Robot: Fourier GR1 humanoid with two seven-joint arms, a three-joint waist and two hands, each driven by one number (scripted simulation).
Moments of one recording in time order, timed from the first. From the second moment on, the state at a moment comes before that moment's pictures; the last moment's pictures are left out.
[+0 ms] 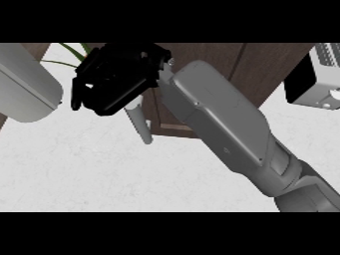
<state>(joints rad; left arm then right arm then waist) 0.54 1.10 0.01 -1.57 1.24 -0.47 -0.71 -1.25 0.00 0.38 -0.85 -0.81 0.55 0.45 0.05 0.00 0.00</state>
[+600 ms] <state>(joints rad) 0.52 1.04 0.06 -1.56 1.22 -0.48 -0.65 -1.26 0.00 0.35 -0.76 -0.75 0.61 0.32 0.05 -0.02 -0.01</state>
